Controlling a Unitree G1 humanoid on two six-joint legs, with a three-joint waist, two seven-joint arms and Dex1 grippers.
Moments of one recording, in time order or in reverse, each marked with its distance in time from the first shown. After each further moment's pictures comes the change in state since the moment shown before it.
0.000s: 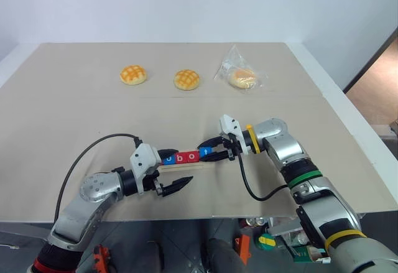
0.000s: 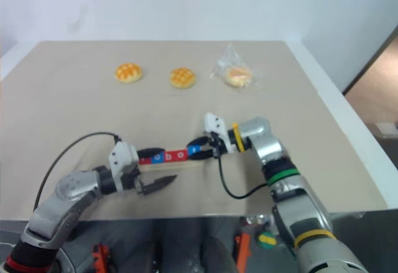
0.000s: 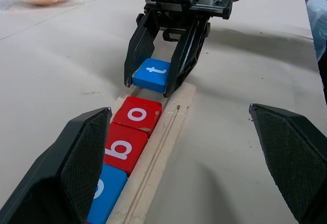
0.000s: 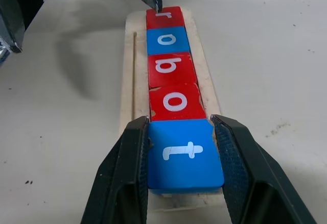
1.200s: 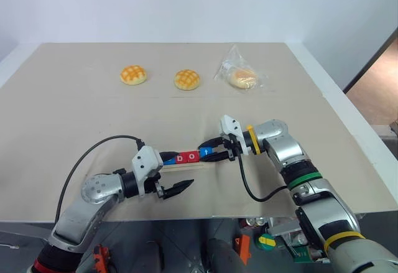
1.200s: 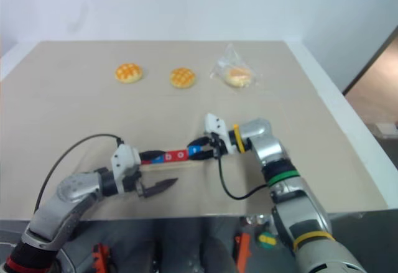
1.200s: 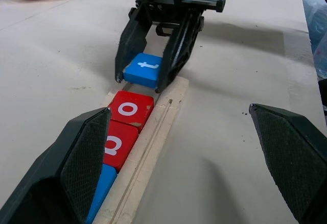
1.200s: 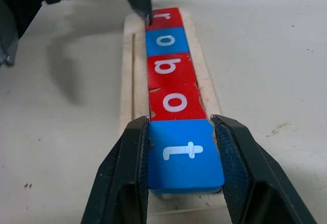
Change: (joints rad) left arm 0.006 0.008 -0.022 -0.004 0.012 0.000 -0.001; right arm 0.027 0.011 -0.033 -0.033 -0.020 0.026 -0.010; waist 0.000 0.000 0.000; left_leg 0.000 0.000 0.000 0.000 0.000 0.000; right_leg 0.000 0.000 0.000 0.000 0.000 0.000
